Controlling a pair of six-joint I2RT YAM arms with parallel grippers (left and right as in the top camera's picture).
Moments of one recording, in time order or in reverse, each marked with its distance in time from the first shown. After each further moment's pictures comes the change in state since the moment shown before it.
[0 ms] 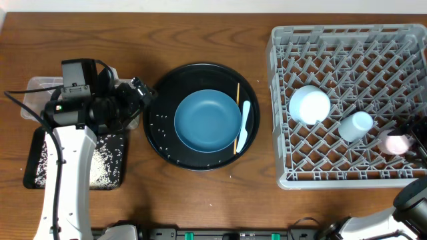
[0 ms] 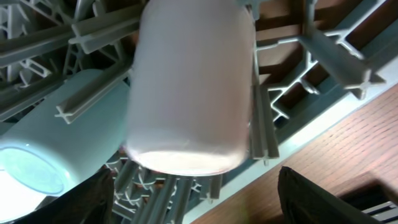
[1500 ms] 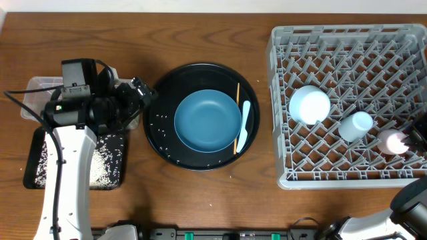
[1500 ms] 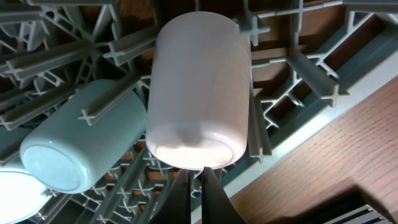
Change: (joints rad) left arm 0.000 0.000 0.000 0.000 0.000 0.000; right arm 0.026 -0.027 0.037 0.010 0.046 -0.003
